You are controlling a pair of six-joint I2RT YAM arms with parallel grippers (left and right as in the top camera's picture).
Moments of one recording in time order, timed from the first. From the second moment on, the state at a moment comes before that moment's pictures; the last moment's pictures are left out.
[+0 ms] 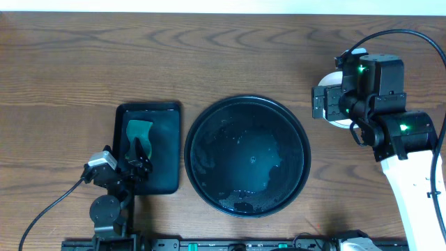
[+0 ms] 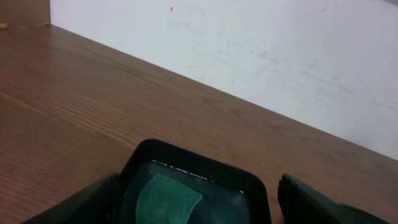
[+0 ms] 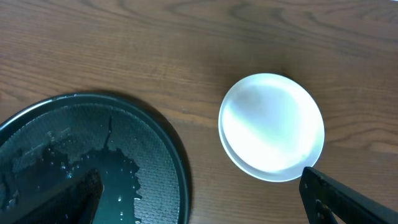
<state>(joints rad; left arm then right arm) 0.06 0.01 0.01 -0.11 -0.04 -0.35 0.15 1.26 1.31 -0.90 0.04 0.01</state>
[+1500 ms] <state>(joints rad) 0.06 0.01 0.01 -0.11 -0.04 -0.35 0.15 1.09 1.25 -0.75 0.04 0.04</state>
